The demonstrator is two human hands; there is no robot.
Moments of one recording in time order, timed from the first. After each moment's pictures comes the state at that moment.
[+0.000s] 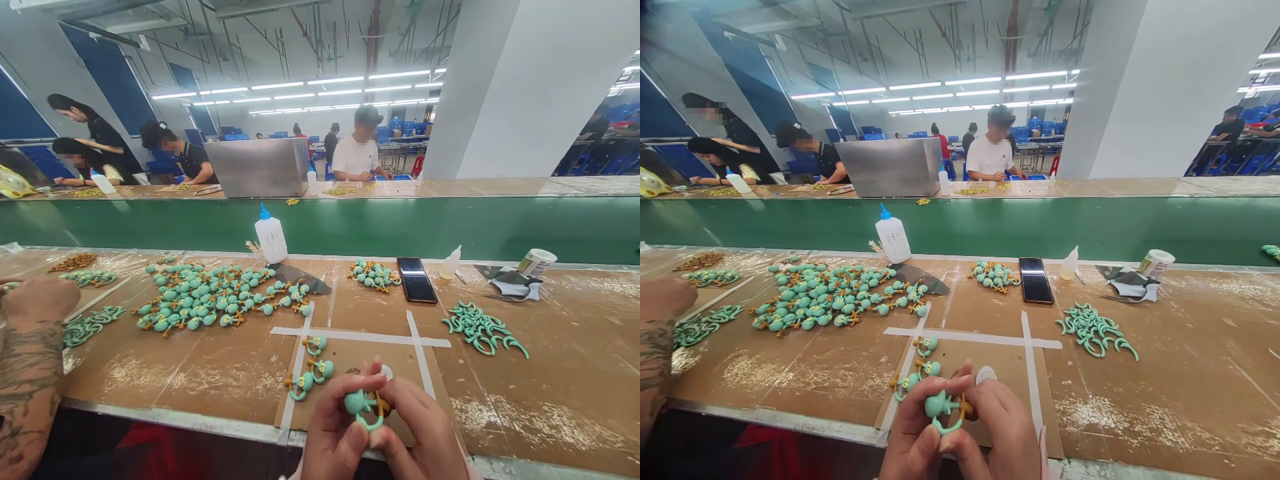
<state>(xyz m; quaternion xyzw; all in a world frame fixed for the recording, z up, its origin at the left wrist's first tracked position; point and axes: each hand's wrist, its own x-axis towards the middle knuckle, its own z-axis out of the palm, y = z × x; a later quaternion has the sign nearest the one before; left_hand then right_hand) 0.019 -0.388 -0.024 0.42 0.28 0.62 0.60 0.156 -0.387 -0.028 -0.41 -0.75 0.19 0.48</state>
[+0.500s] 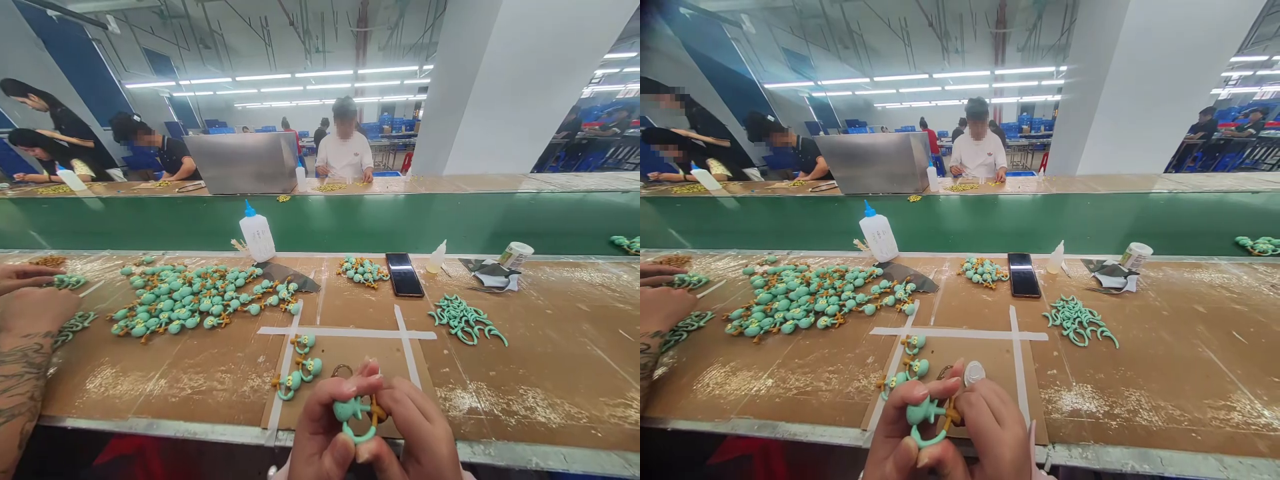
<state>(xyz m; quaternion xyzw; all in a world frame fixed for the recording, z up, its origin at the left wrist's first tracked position) 0.021 -0.388 -0.012 0.47 0.18 0.62 0.61 0.146 -0.395 -0.018 -0.43 -0.69 0.10 0.57</state>
